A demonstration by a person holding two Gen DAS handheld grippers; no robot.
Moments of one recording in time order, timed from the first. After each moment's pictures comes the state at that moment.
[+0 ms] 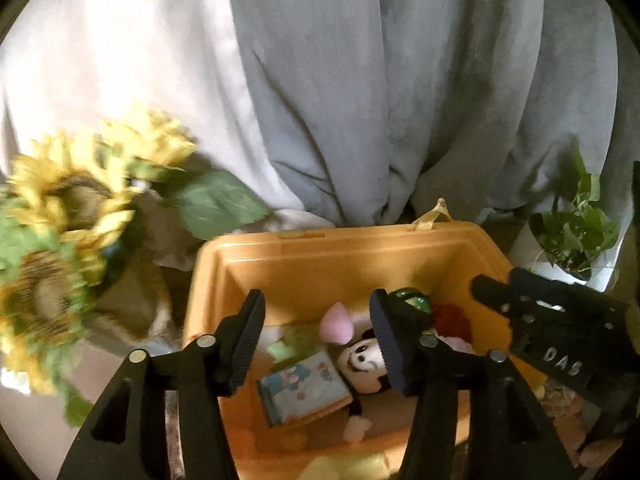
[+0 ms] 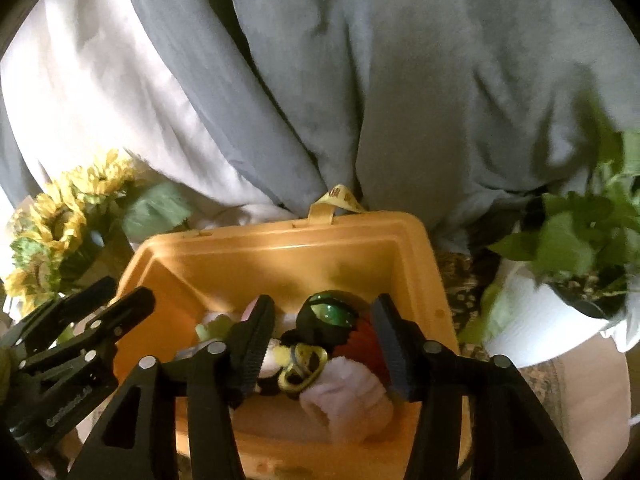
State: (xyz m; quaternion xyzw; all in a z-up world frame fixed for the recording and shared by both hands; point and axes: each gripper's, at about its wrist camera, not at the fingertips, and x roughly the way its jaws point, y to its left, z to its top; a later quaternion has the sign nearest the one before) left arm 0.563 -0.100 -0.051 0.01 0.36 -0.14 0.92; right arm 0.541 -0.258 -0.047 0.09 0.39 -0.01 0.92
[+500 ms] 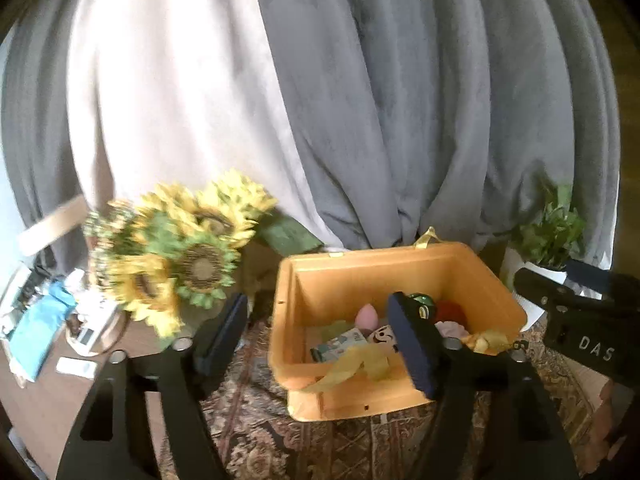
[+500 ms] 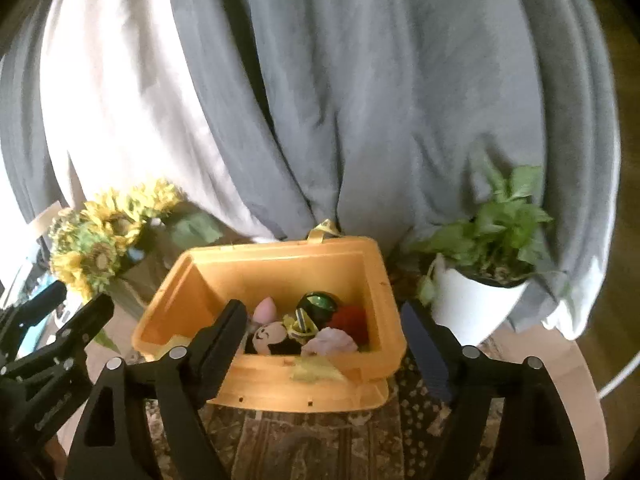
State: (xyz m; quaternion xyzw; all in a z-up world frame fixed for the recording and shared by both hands) left arm 0.433 -0.071 0.001 0.04 0.25 -0.06 0.97; right arm 0.414 -0.237 0.016 0.05 0.30 -0.05 0.95
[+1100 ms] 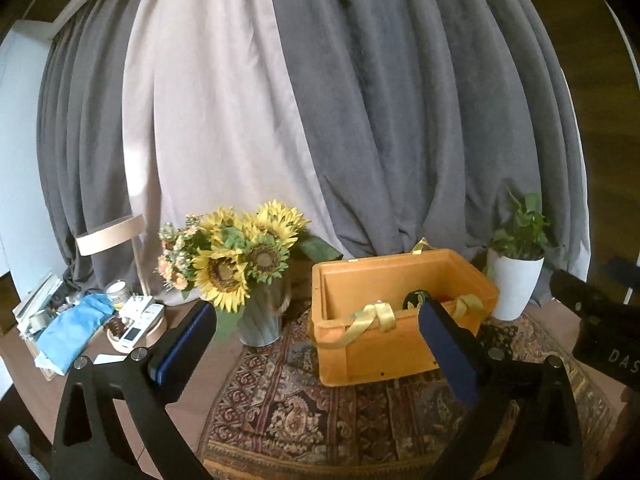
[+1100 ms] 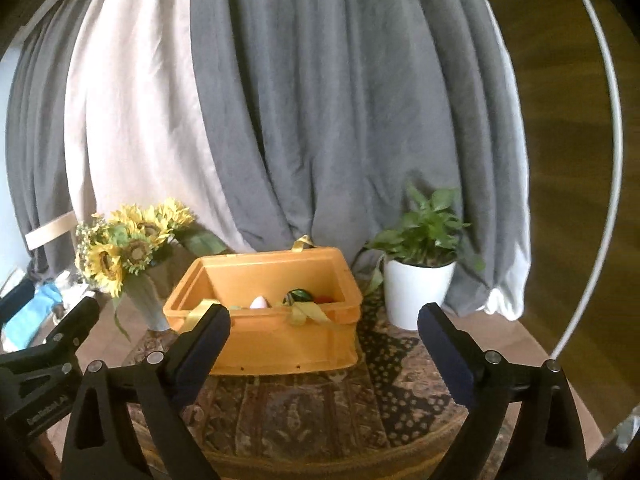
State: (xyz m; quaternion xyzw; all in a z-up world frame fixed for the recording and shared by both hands) left arm 0.295 -0.027 0.016 0.05 0.16 -0.05 0.98; right arm 0.268 -0.192 0.036 0.03 0.21 -0.12 0.97
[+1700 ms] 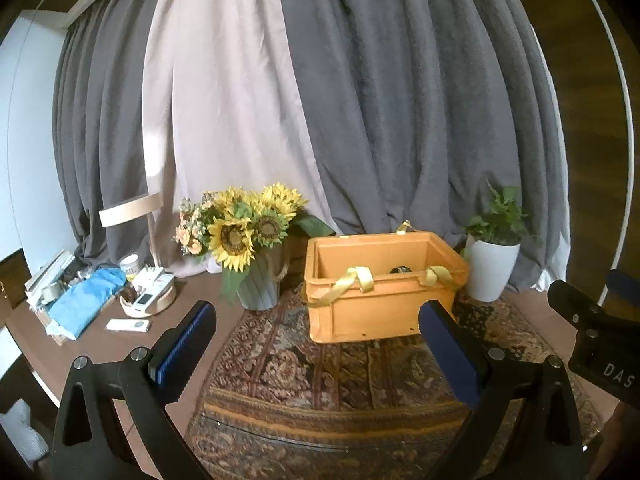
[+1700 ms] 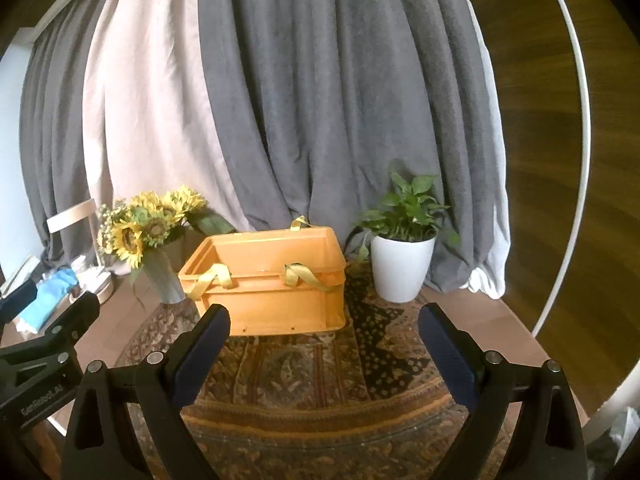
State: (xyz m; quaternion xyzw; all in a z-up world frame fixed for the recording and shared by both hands) left arm 0.214 -0.029 0.015 0.04 0.18 -0.04 0.98; right arm 0.186 -0.200 0.035 0.04 0.22 -0.11 0.97
